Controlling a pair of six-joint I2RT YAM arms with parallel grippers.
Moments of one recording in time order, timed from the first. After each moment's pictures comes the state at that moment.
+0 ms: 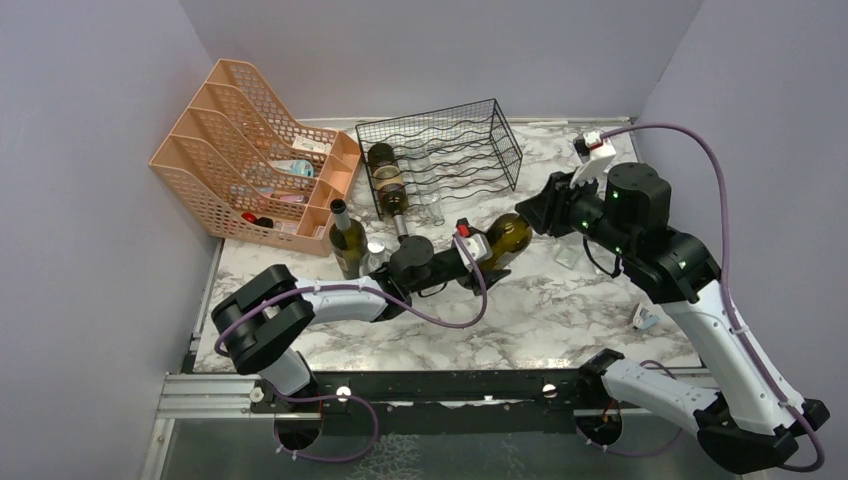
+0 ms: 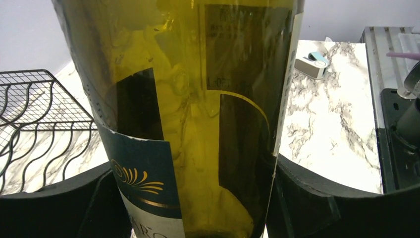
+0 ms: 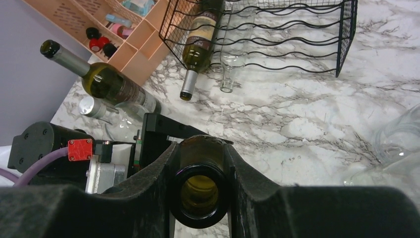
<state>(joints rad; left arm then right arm) -0.97 1.57 0.71 0.89 0.25 0.13 0.57 0.95 1.31 -0.67 -0.03 0.30</state>
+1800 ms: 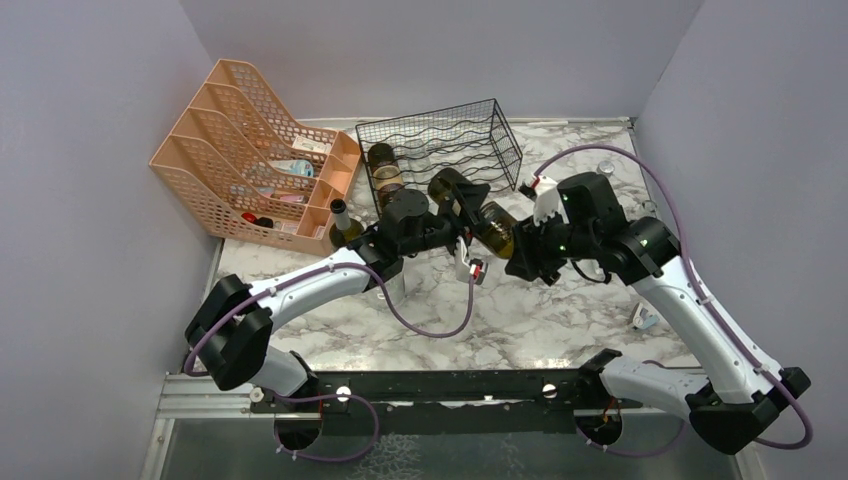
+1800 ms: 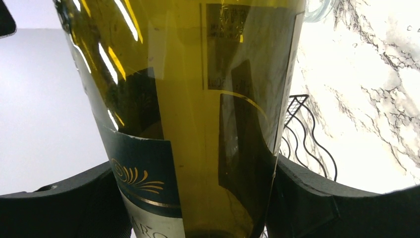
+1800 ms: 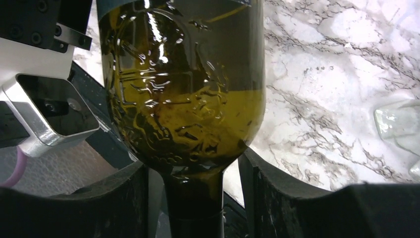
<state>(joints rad) -0.84 1.44 0.96 0.33 0.37 1.53 0.57 1.06 1.26 -1.03 -0.24 0.10</state>
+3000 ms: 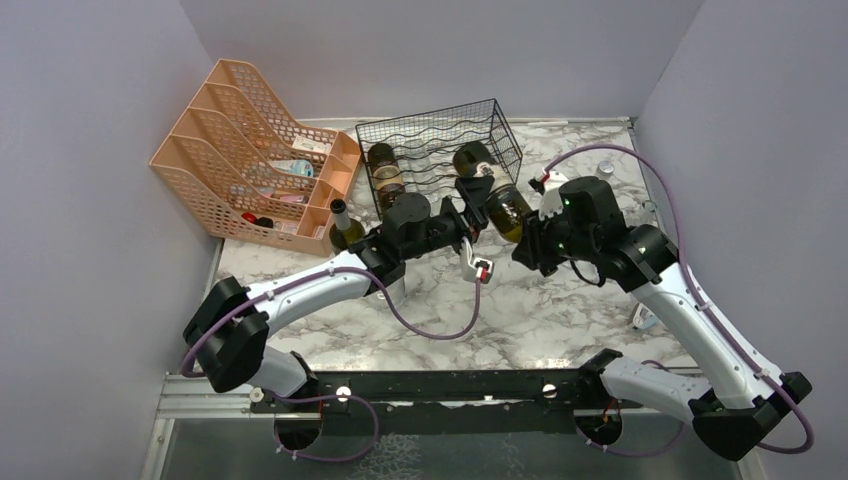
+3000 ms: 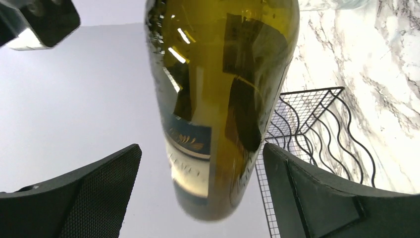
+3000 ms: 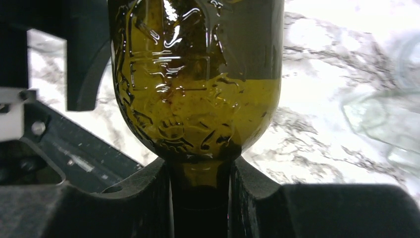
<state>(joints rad) -0.87 1.43 0.96 0.37 0.28 1.60 0.57 1.02 1.19 -0.90 -0.12 0.17</state>
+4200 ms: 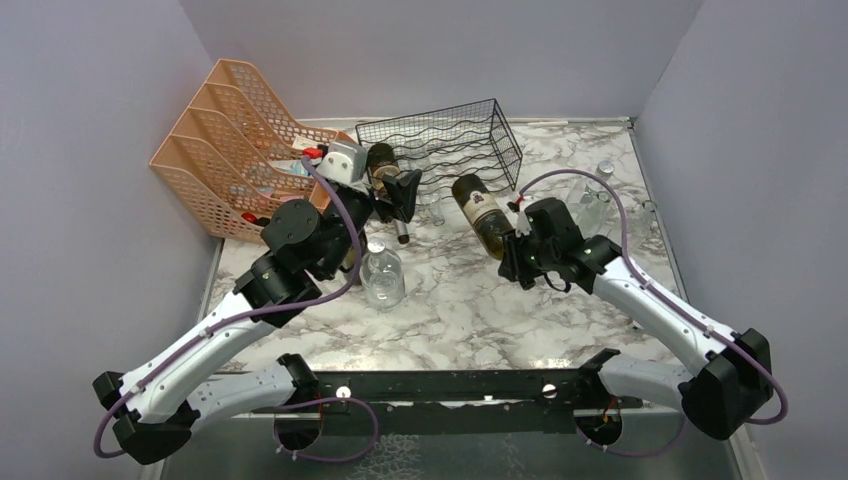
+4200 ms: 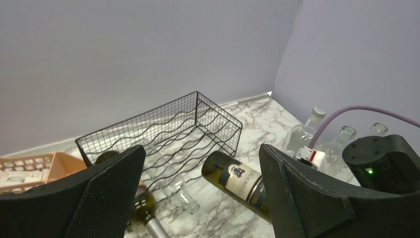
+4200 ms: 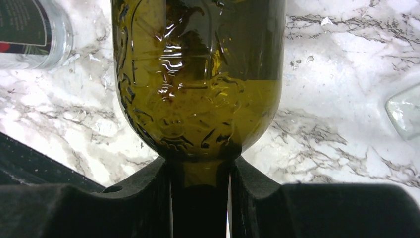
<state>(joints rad) -0.88 0.93 1.10 0.05 -0.37 -0.04 0.57 1.11 0.88 -0.62 -0.05 0.24</state>
